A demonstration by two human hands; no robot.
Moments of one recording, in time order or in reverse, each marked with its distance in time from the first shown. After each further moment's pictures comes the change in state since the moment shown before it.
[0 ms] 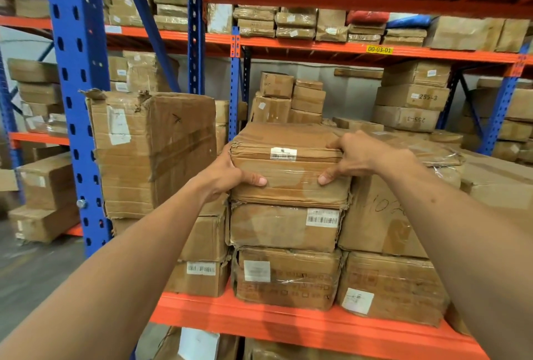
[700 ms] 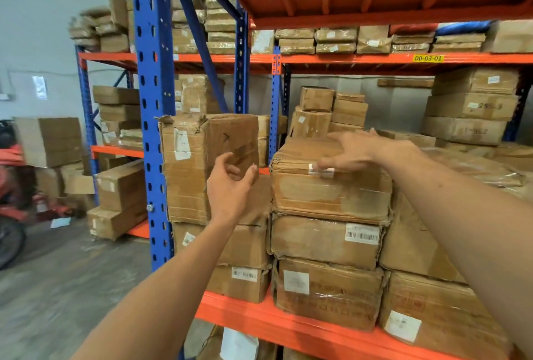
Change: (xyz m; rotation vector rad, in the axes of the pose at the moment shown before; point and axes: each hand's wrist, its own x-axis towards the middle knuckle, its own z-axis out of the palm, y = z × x) left_hand -0.066 -0.004 -0.025 0.242 0.847 0.279; right_hand 0.026 -0.070 -0.021 -0.146 -0.011 -0.111
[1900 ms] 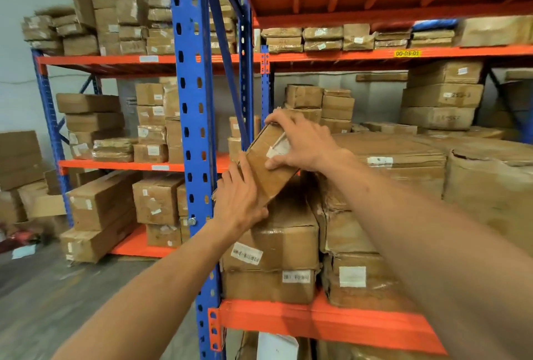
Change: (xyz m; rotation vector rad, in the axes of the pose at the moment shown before) left_hand 0.067 -0.068 -0.093 0.838 -0.440 0.424; right_hand 0.039 -0.222 0.021 0.124 0.497 -0.168
